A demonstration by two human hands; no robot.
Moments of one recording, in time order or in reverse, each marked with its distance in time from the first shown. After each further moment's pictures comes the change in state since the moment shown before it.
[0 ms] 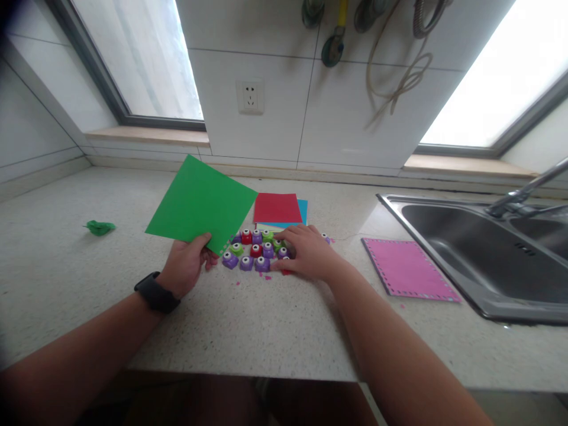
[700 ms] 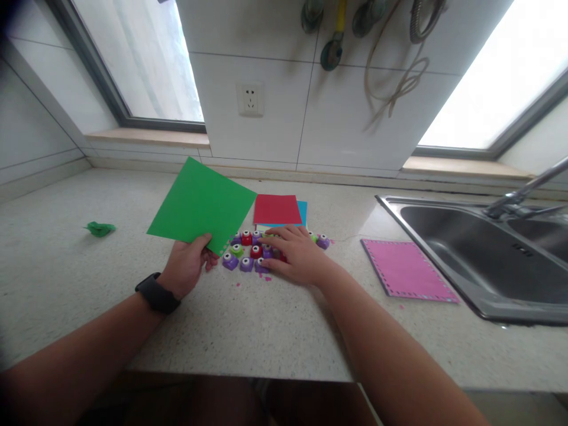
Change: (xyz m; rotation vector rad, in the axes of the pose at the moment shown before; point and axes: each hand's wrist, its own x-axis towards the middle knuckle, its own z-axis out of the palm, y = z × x) left_hand 0.002 -0.004 -0.002 -0.003 0.001 -0.008; right_hand 0.005 -0.018 0.005 -0.014 0.032 -0.134
